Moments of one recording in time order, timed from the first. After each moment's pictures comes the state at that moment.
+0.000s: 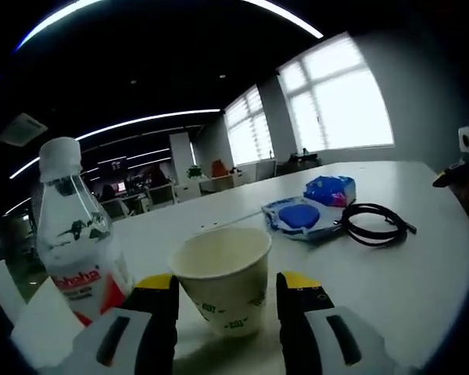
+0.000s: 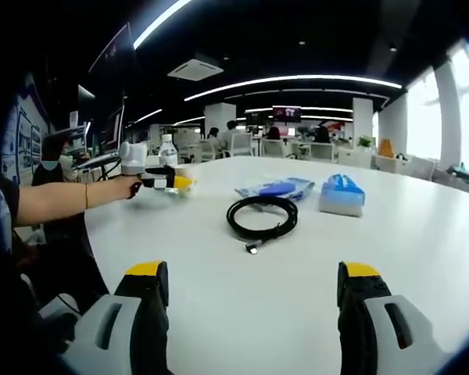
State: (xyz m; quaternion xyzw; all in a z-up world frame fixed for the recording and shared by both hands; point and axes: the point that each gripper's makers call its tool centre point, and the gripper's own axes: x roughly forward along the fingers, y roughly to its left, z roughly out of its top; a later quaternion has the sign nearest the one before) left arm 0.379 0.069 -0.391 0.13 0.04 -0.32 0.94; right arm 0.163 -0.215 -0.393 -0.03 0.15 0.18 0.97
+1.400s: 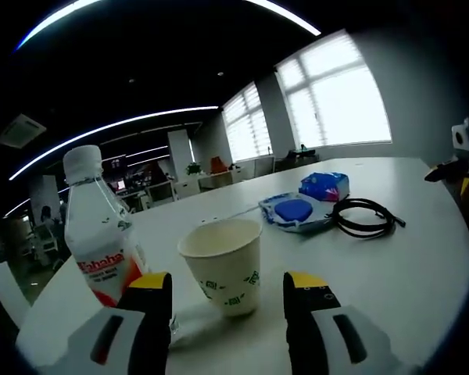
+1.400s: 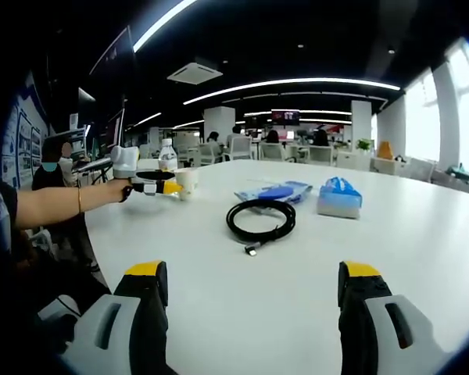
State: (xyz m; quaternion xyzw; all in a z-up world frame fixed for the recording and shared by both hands) left arm 0.353 0.082 -0.390 0.13 0.05 -0.32 0.94; right arm 0.160 -0.216 -0.388 -0.03 0.14 0.18 0.97
